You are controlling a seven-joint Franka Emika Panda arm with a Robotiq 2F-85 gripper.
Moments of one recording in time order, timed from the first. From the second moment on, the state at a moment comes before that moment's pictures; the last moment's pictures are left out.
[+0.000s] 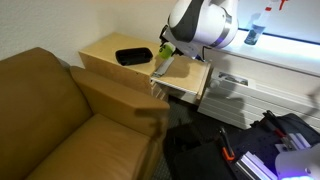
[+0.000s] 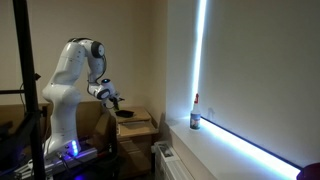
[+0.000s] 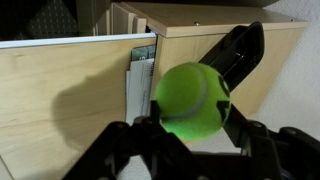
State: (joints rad) arm -0.03 0.33 0.45 -2.46 0.48 3.46 0.55
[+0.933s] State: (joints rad) arm -0.08 0.33 0.52 -2.45 0.44 3.46 0.61
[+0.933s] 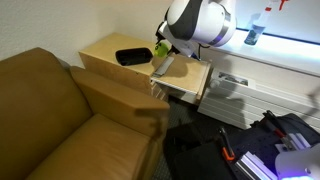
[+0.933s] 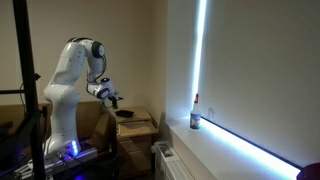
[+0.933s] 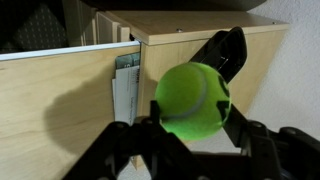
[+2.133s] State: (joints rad) arm 0.51 0.33 -0.07 -2.38 0.76 3.45 0.32
